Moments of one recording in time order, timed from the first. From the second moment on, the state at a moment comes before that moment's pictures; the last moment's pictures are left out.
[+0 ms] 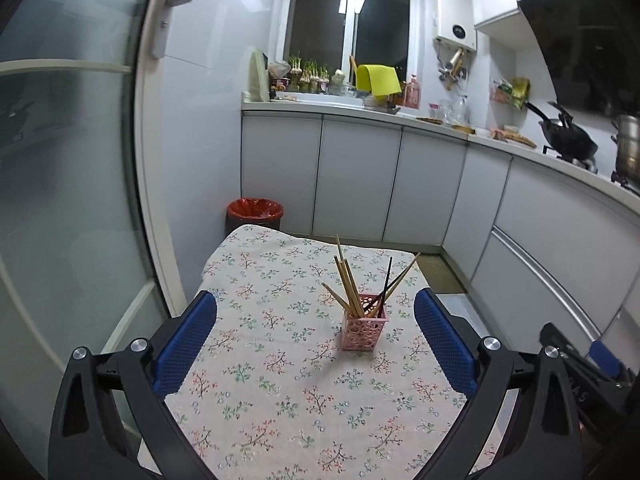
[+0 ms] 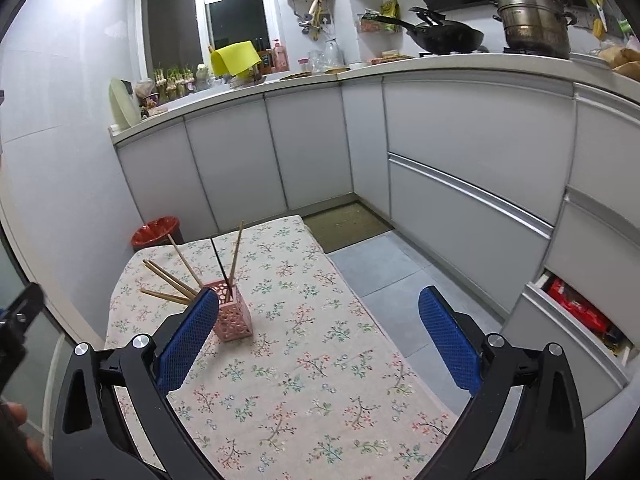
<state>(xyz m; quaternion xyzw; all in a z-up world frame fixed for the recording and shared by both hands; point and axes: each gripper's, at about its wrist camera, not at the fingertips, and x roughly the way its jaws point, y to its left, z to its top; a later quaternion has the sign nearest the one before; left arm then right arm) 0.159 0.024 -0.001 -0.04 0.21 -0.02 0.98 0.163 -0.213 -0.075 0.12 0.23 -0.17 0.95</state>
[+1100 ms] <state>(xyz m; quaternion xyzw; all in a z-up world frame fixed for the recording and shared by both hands) 0.107 0.012 -0.009 0.00 0.20 0.04 0.98 0.123 -0.180 -0.078 0.07 0.24 -0.19 0.95</state>
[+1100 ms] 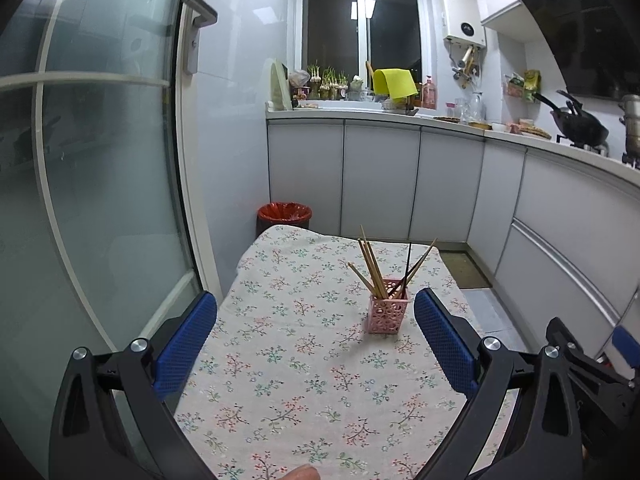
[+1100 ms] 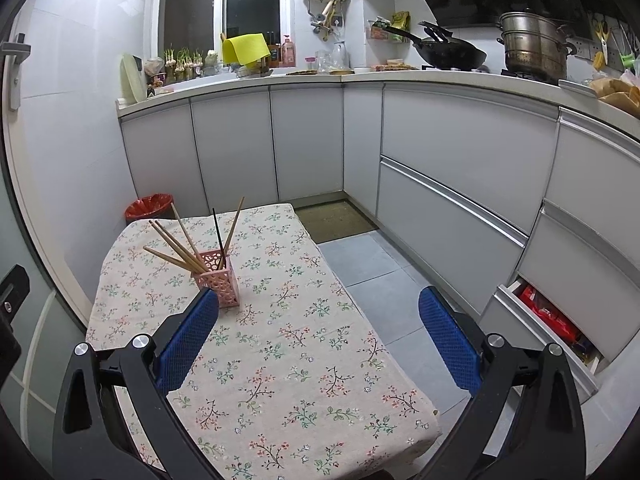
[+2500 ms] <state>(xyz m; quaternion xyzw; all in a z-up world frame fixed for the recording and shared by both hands) 0.101 -0.006 0.000 0.01 0.20 0.03 0.98 0.097 -0.187 -0.054 0.08 0.20 -0.19 0.96</state>
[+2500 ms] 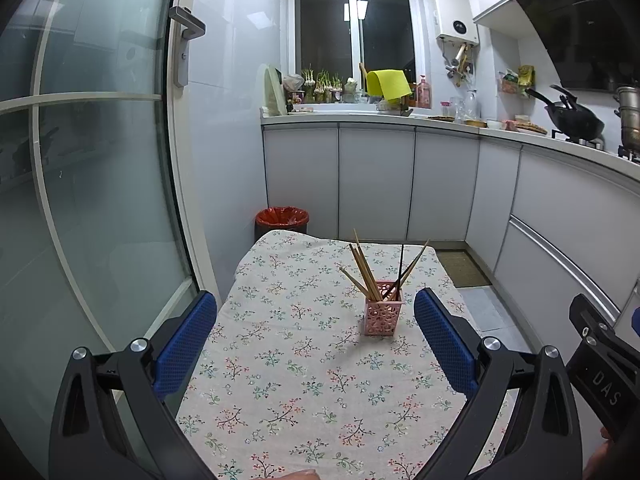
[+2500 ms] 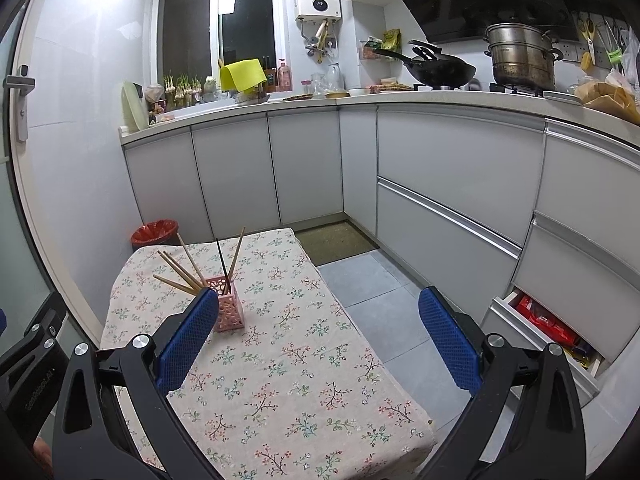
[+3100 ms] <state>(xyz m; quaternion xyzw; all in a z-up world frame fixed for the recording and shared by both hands) 0.102 -0.002 0.003 0.00 0.20 0.04 0.98 0.097 -0.188 -0.054 0.08 0.21 -0.18 0.96</state>
